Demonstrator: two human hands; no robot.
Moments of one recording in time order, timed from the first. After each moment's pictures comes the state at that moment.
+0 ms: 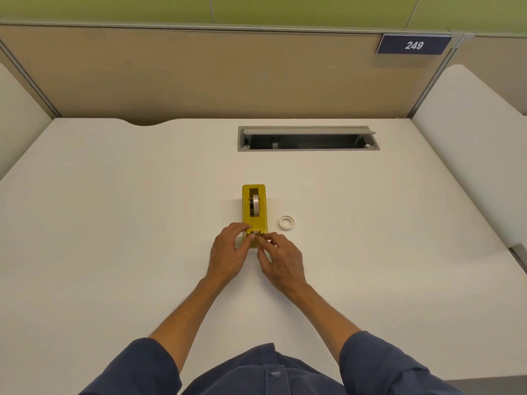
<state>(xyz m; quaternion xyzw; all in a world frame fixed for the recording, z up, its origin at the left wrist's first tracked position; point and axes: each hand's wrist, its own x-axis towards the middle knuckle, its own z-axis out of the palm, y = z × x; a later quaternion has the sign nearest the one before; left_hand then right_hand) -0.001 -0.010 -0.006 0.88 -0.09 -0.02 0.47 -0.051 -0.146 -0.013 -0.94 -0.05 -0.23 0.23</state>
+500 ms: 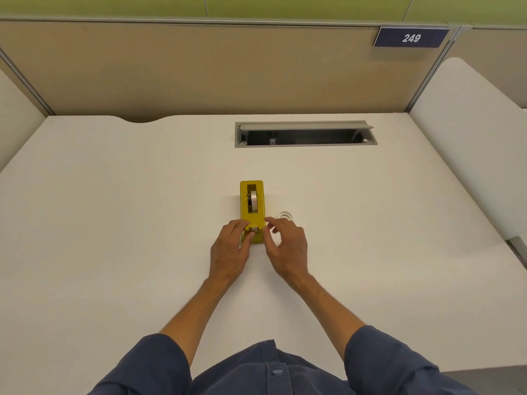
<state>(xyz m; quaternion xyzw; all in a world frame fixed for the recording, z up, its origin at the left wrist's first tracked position) -0.007 -0.013 -0.018 0.91 -0.15 0.07 0.37 -0.043 -0.151 0.005 -0.91 0.07 -0.23 0.35</state>
